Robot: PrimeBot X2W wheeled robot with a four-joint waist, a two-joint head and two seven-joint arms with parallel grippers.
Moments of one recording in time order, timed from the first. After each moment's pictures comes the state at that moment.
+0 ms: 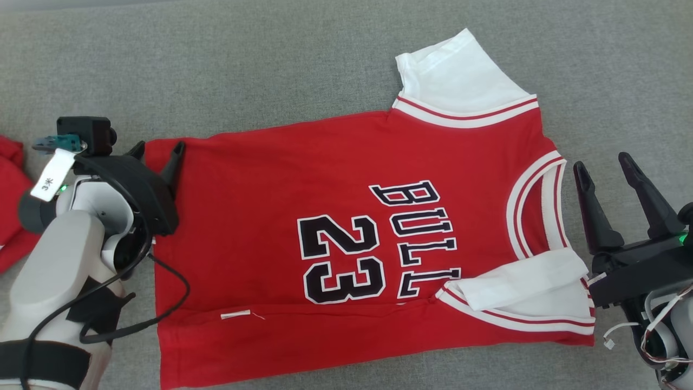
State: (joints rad) left arm -0.87 0.24 -0.41 0.89 -0.48 -0.13 0.16; right arm -0.24 -0.46 0.19 0.04 0.56 -0.03 -0.17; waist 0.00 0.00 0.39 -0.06
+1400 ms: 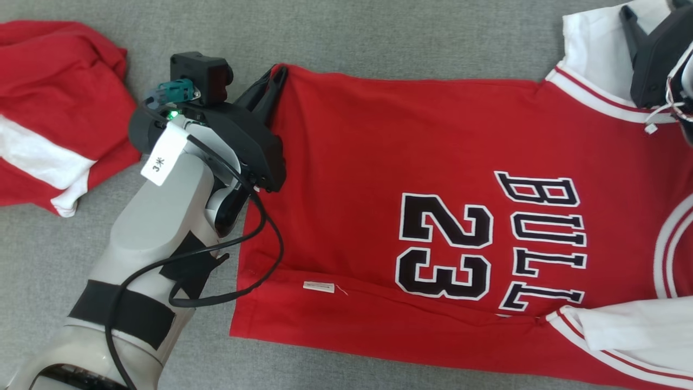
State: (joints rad) left arm -1.05 0.07 -0.66 0.89 -0.55 -0.13 -0.07; right arm -1.10 -0.42 0.40 0.82 0.42 0.03 0.28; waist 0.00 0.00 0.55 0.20
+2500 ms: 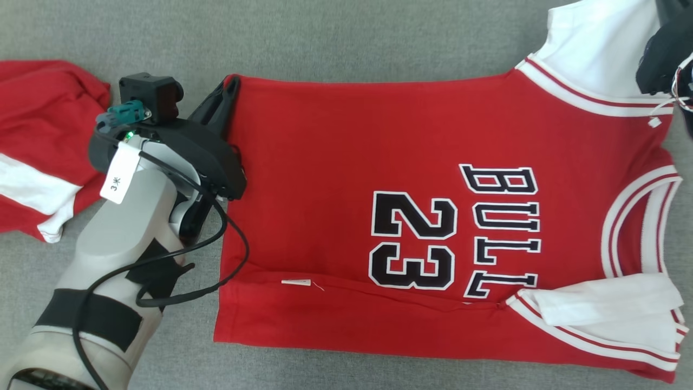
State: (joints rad) left arm -1.05 0.14 -0.73 0.99 -0.67 -0.13 -0.19; right arm -1.19 -0.38 0.38 1.03 0.45 0.11 -0.01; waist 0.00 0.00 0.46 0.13
